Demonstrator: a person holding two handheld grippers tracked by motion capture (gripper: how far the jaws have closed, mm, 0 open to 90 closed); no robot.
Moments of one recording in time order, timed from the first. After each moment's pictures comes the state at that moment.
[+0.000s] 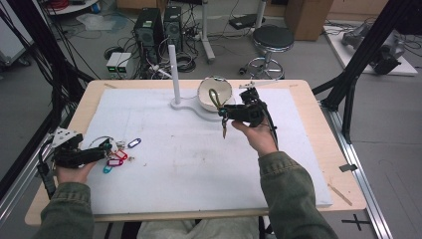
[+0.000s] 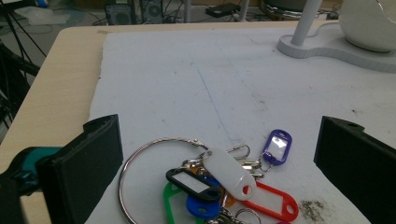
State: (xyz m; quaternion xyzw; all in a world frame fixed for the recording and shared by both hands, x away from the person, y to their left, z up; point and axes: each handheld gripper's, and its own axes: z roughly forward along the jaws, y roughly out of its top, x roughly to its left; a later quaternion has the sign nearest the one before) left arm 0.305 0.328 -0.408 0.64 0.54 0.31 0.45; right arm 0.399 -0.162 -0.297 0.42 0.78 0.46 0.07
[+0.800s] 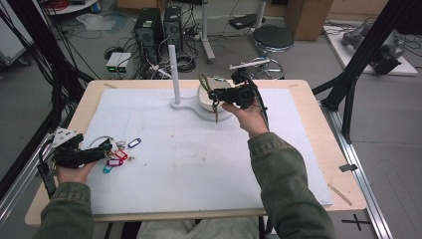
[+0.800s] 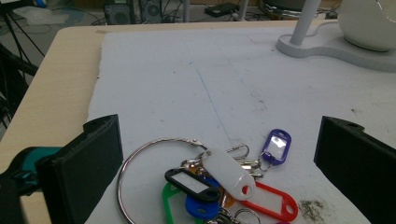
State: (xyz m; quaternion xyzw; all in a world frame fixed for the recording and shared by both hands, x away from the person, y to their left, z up) left arm 0.306 0.327 -0.408 0.64 0.54 0.31 0.45; right arm 0.435 -0.137 -0.269 0.40 0.78 0.47 0.06
